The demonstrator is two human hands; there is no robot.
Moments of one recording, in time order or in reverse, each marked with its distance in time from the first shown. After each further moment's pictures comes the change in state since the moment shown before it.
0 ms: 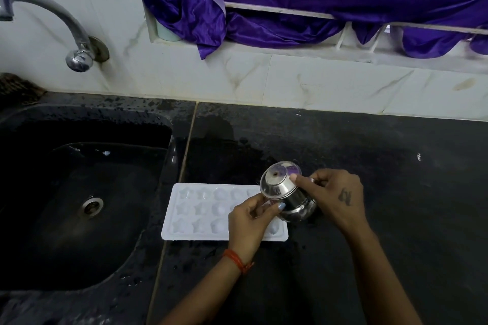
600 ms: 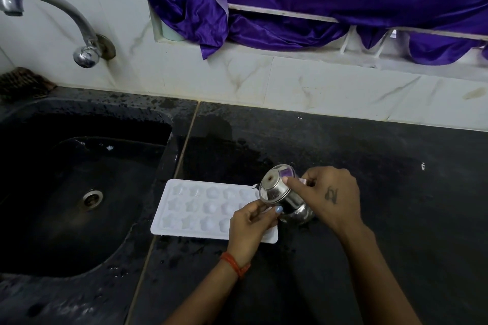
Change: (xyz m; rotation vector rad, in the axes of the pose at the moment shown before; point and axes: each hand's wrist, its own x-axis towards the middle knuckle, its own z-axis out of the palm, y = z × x) left_hand -0.002 -0.019 0.021 -0.121 -0.010 -0.092; right_hand 0.009 -0.003 -0.012 -0.291 -0.064 -0.151
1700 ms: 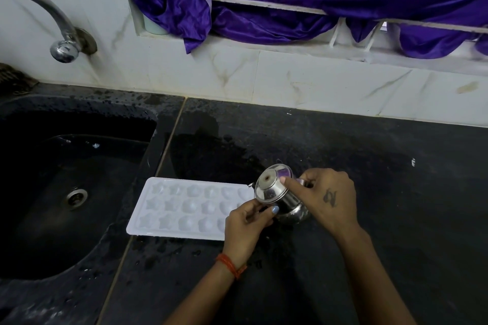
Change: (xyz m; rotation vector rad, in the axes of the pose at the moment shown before) left_hand 0.005 -0.014 0.029 0.037 0.033 0.022; right_hand 0.001 0.040 0.000 0.099 0.014 0.058
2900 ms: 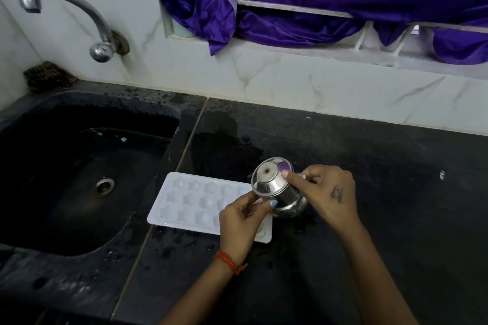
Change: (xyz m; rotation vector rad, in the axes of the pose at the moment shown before) left_hand -0.009 0.024 -0.017 0.180 0.194 0.183; right_hand 0.011 -0.010 0.012 0.309 -0.038 -0.054
